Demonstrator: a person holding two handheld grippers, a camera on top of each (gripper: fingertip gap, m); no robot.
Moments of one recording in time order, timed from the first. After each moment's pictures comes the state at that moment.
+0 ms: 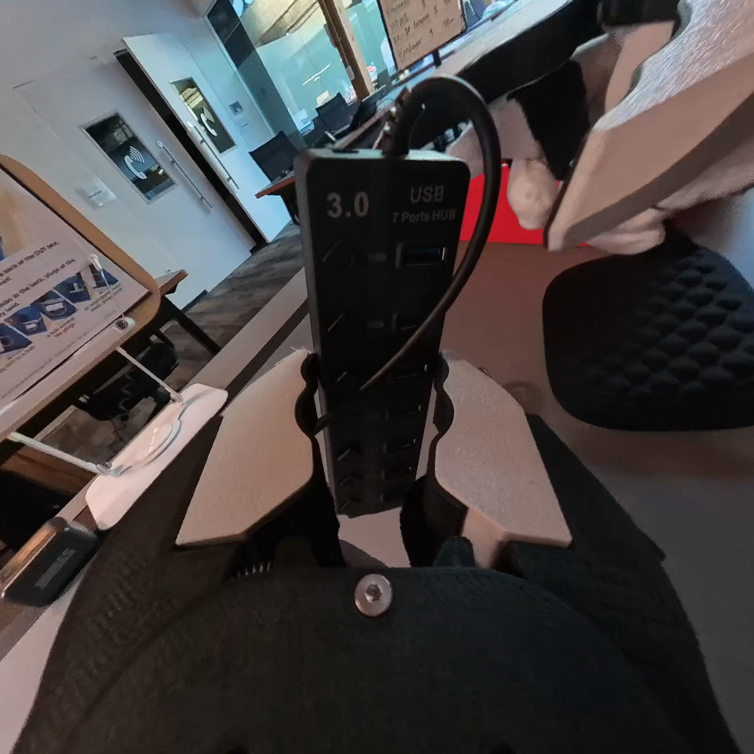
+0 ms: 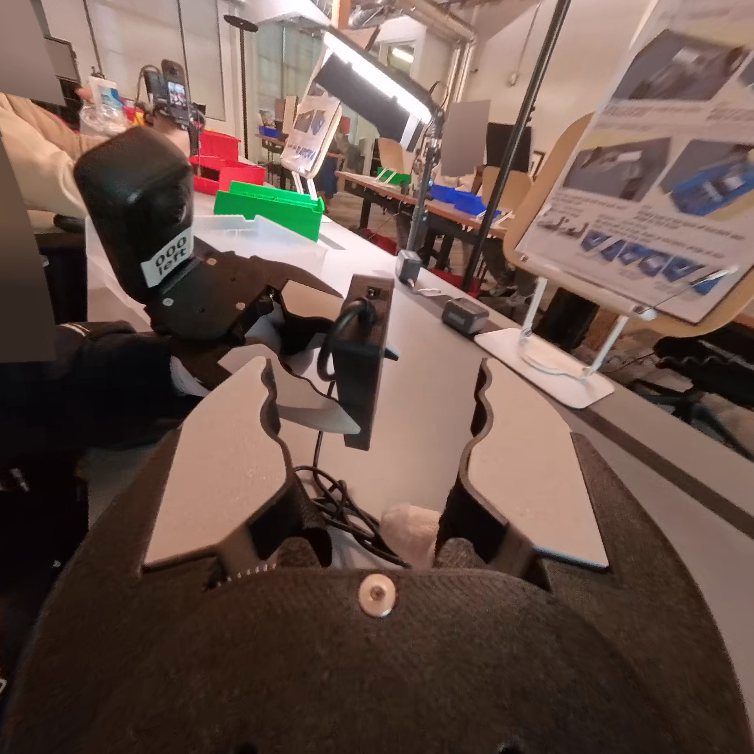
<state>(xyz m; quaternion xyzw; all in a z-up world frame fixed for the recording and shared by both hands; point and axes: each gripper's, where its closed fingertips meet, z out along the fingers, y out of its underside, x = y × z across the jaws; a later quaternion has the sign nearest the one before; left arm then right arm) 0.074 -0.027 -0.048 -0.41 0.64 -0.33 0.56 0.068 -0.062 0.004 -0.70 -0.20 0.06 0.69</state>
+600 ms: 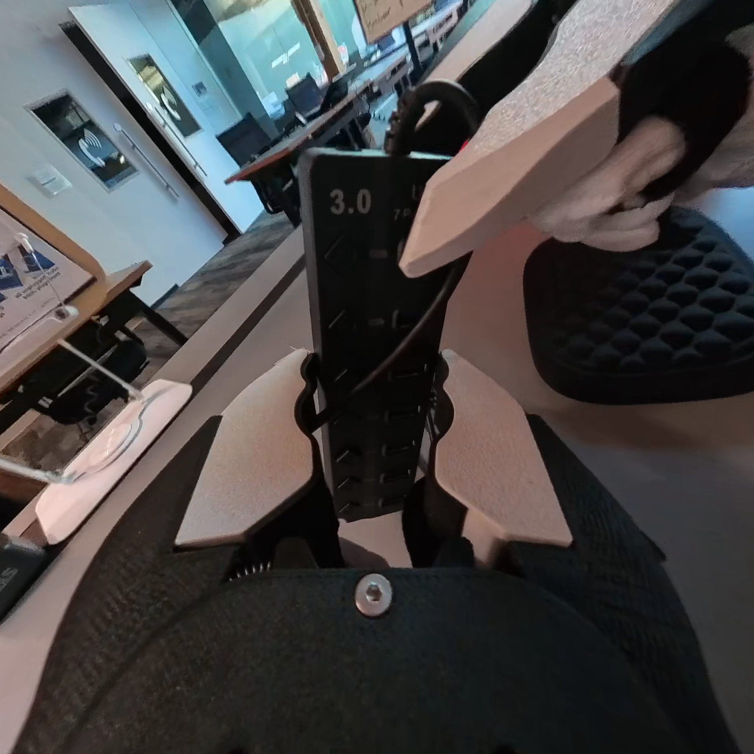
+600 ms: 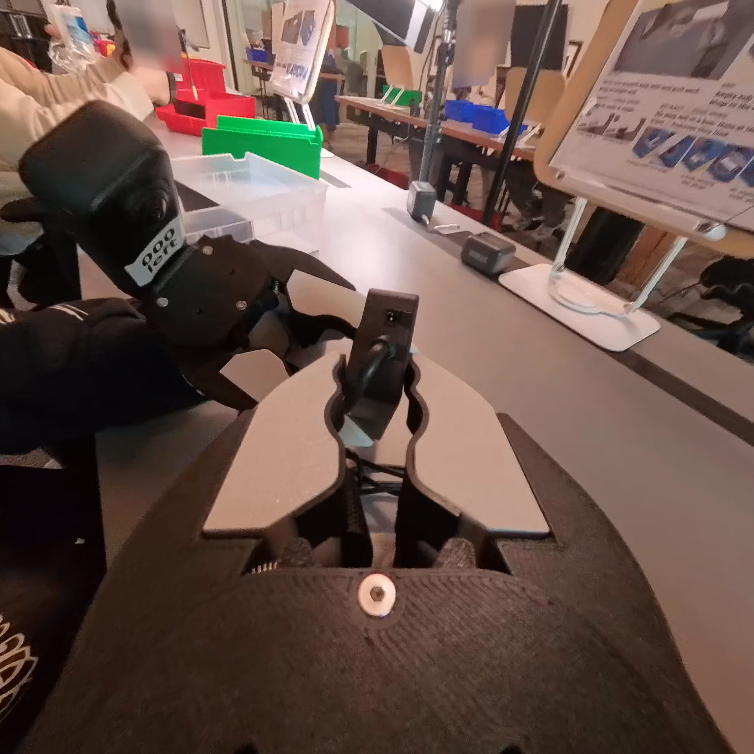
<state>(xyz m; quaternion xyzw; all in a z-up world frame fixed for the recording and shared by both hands) 0.083 -0.032 -0.077 -0.40 0.66 -0.34 0.53 0.065 -0.047 -0.030 -0.75 -0.18 0.08 0.63</state>
